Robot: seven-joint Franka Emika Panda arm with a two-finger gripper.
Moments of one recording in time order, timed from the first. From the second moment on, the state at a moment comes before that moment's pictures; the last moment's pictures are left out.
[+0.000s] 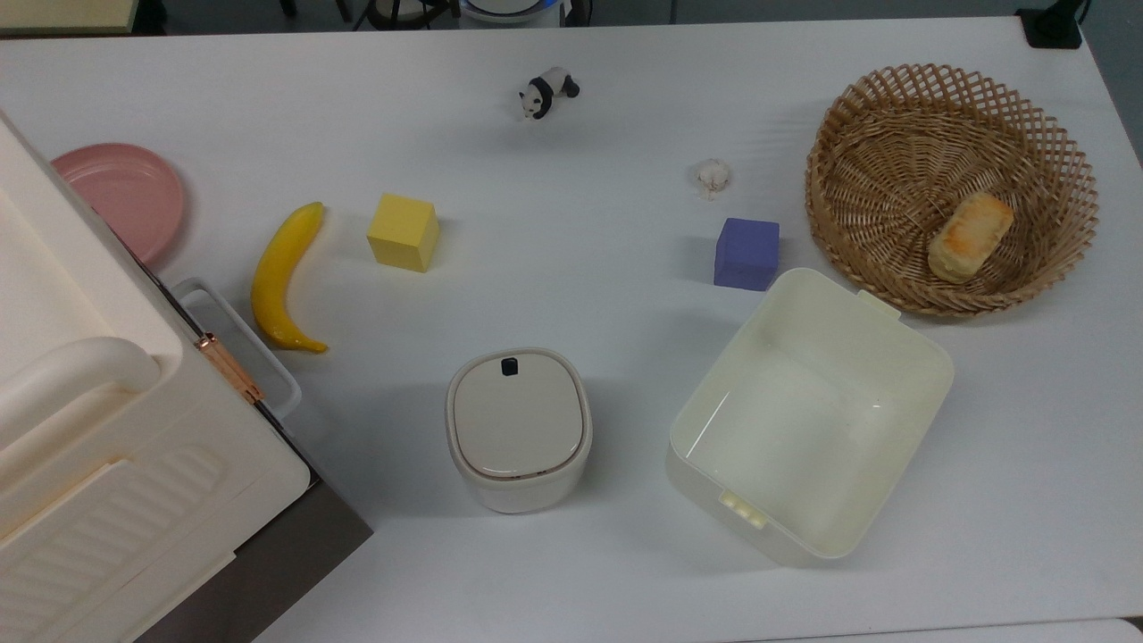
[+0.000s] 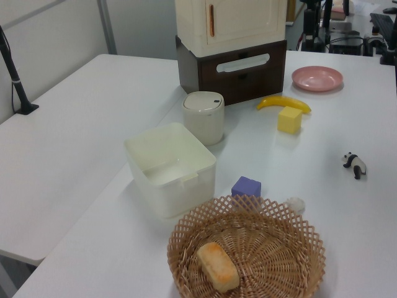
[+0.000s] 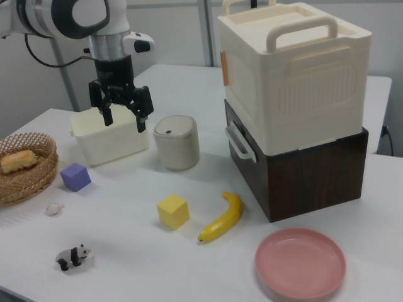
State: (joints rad) arm -0.03 -0.03 -0.04 -1.63 0.01 1.53 -0.14
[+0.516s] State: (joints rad) arm -0.02 -0.01 -0.03 -1.63 0.01 1.55 -0.14
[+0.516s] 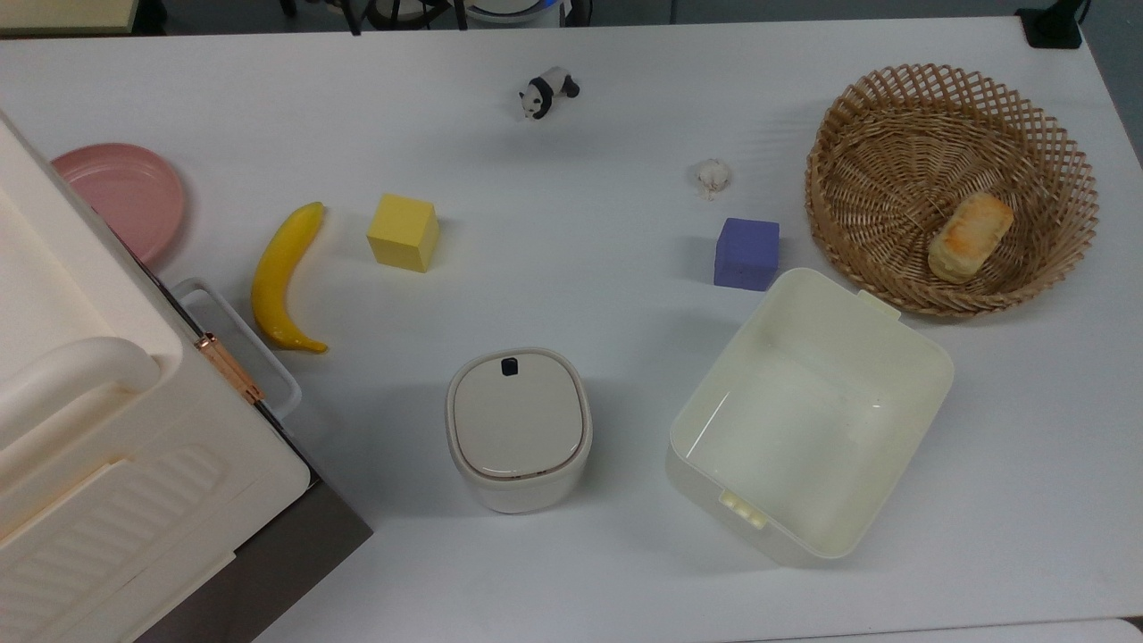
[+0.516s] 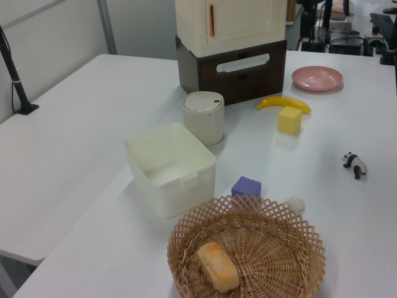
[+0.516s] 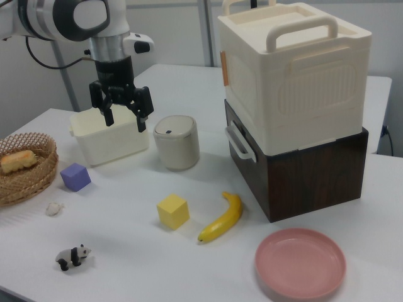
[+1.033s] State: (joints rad) arm 0.01 0.01 -0.03 -1.63 0.00 1.55 -0.14
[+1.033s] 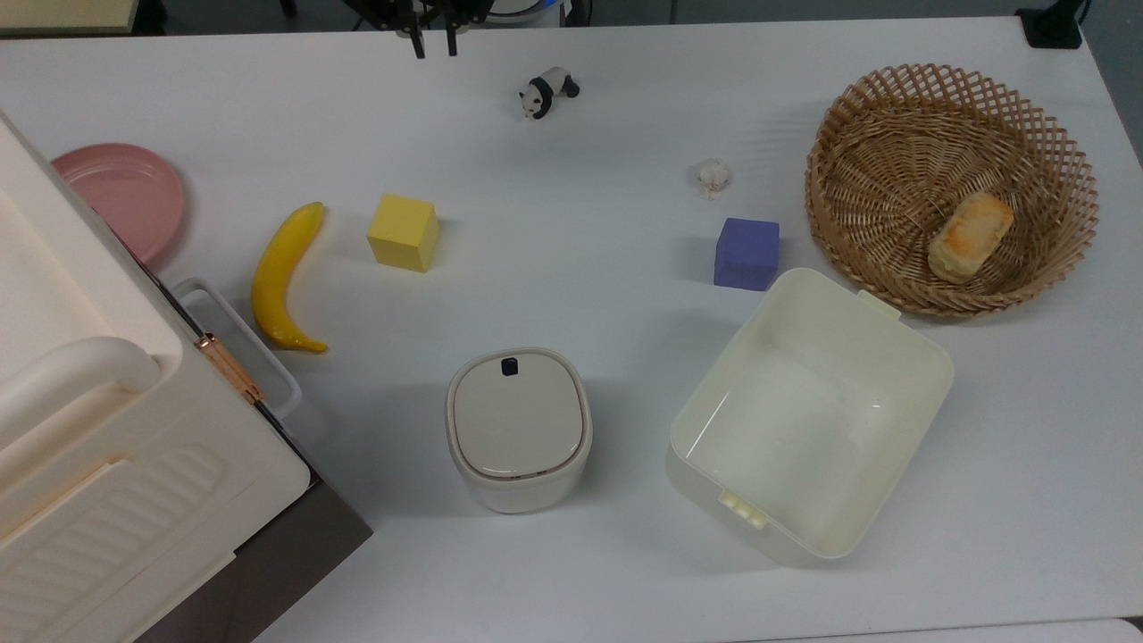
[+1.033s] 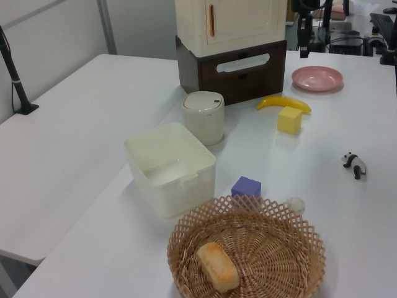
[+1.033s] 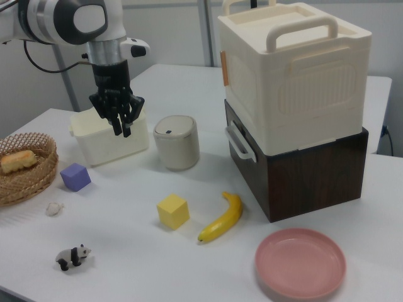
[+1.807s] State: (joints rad) arm 0.07 0.14 -0.03 -1.63 0.01 1.99 -0.14
